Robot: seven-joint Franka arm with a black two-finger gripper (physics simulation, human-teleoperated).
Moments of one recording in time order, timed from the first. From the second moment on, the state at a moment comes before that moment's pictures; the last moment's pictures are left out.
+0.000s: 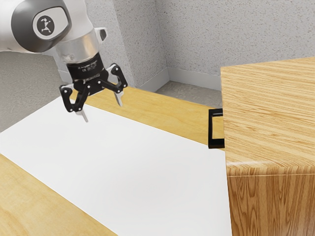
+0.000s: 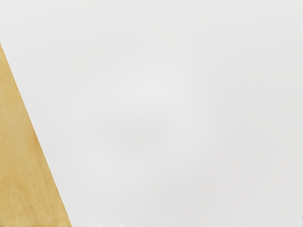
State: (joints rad) arm 0.99 -0.06 -0.86 -1.46 -0.04 1.45 -1.08
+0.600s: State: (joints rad) arm 0.94 -0.08 -0.86 -1.23 -0.33 1.60 -1.20
